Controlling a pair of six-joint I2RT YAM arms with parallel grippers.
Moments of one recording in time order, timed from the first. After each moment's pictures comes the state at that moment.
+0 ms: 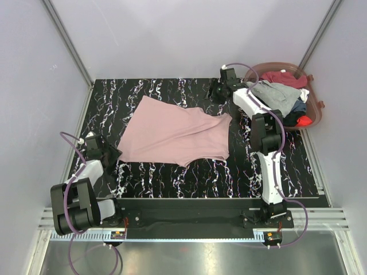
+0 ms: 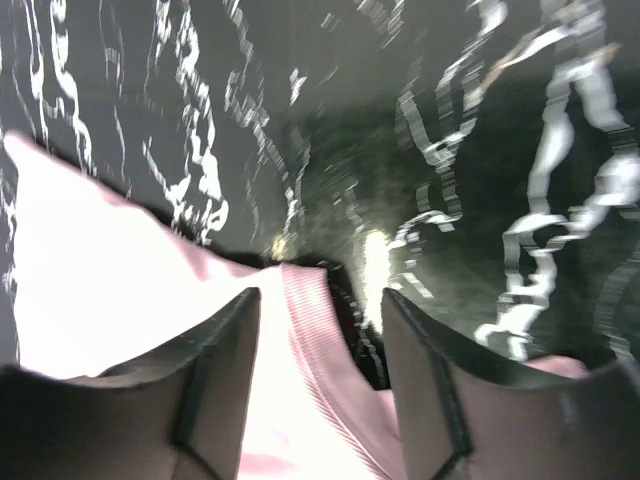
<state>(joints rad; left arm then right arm) 0.25 1.22 0.44 -0.05 0.11 -0.66 0.27 2.33 2.00 -0.42 -0.17 0.53</state>
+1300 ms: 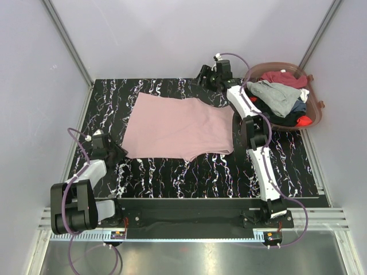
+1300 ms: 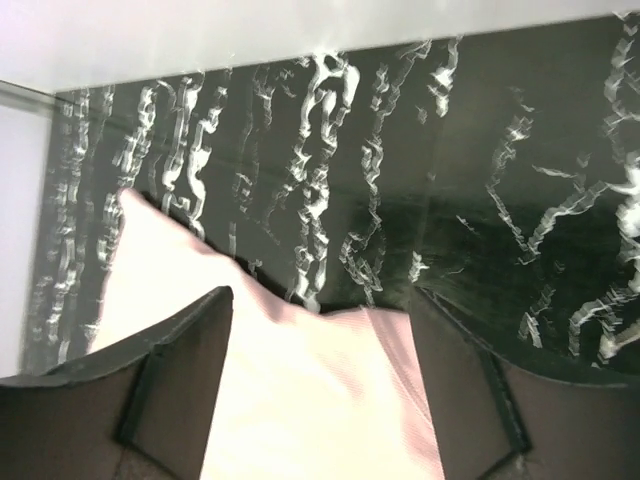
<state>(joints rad) 0.15 1.22 0.44 -0.05 0.09 -0.65 0.28 2.69 2.54 -0.34 -0.31 0.56</state>
